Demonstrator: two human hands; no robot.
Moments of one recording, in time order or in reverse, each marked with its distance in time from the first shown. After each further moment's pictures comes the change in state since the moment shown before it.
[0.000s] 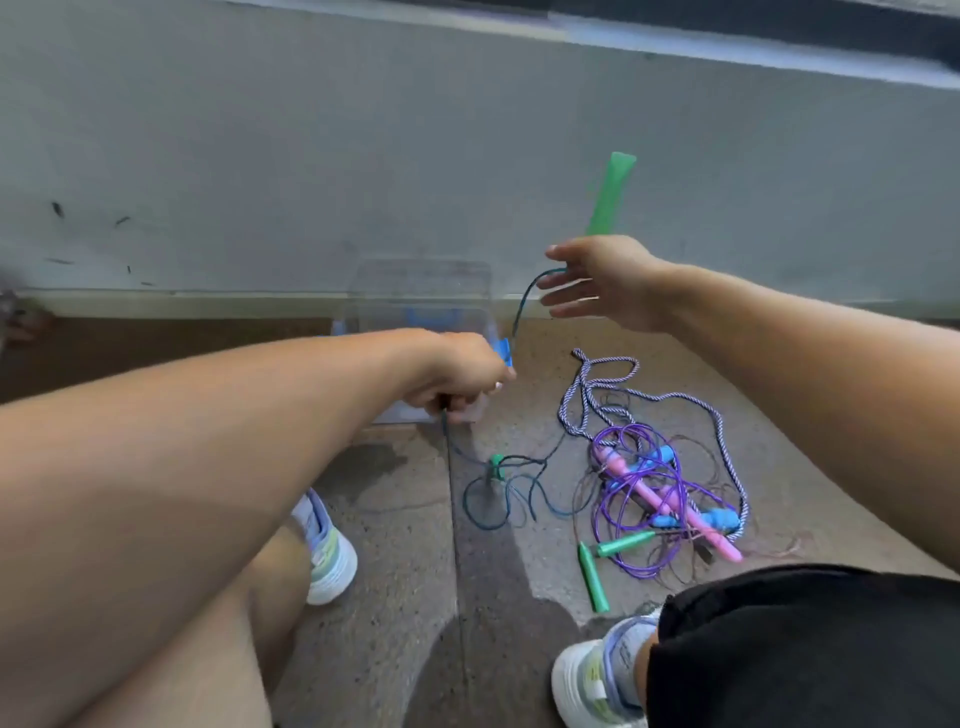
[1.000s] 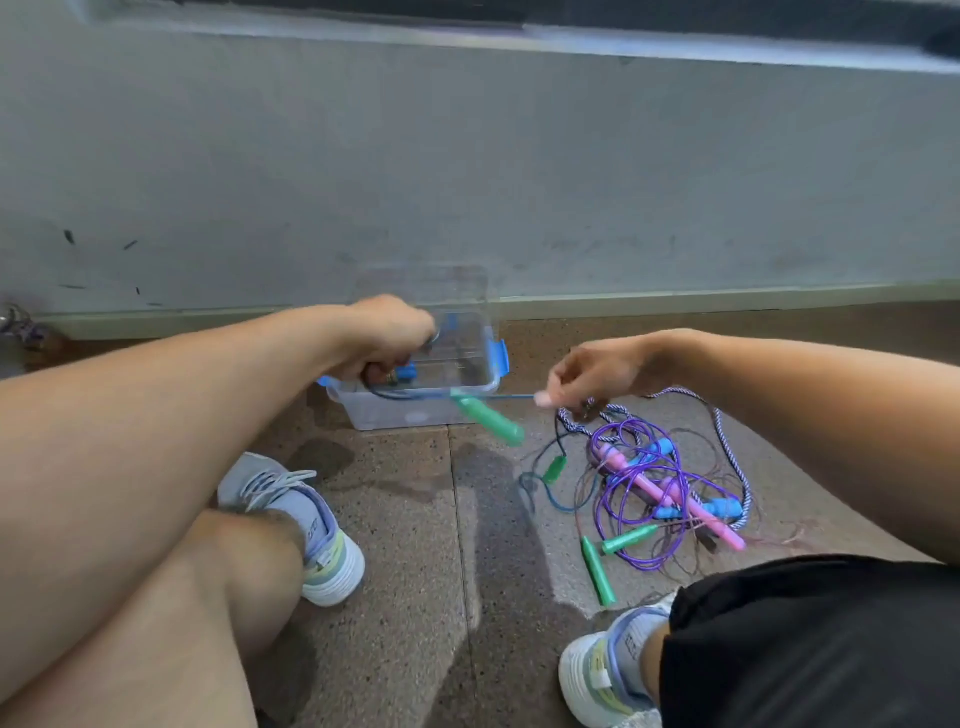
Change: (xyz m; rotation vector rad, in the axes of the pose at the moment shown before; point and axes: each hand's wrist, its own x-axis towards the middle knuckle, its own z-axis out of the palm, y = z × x) left_hand -0.030 -0.016 -0.042 -0.016 0.317 -0.031; right_hand -0.006 0.094 -0.014 -0.495 -0.660 0.056
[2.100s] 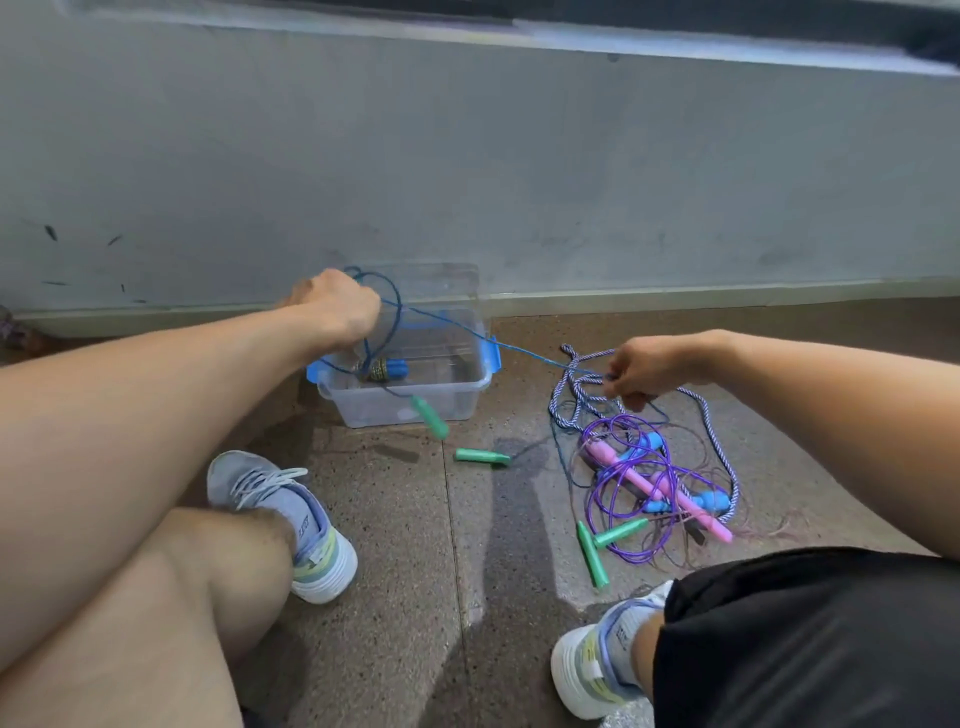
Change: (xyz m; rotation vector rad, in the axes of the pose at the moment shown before) left_hand 0.028 -0.028 -0.021 0.214 0.365 -0.047; right_hand -0.028 0.032 -0.023 -0.369 0.253 0.288
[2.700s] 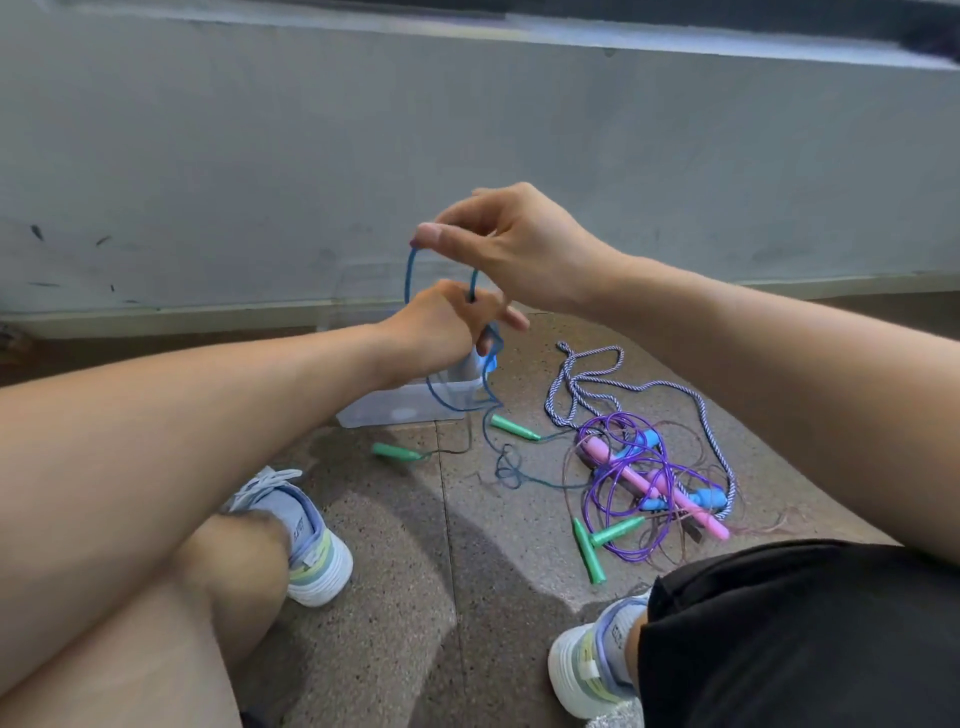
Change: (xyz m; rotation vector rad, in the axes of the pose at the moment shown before) left_hand -0.063 0.066 0.022 -0.523 -0.335 0.478; right_hand -0.066 -0.165 -0.042 0.395 0.585 -0.682
